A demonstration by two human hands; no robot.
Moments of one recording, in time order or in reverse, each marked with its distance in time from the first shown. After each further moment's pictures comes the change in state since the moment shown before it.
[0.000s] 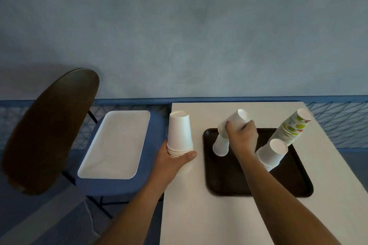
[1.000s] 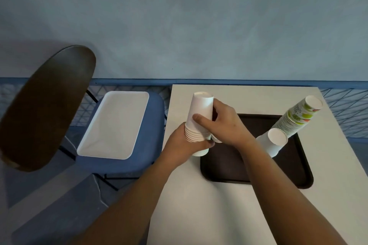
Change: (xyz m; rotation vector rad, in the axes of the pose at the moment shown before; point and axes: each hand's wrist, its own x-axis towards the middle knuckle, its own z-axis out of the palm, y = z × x) left_hand 0.023 0.004 0.069 0.280 -0.120 0.009; right_hand -0.017 -0.055 -0.032 -0.096 -0.695 -0.445
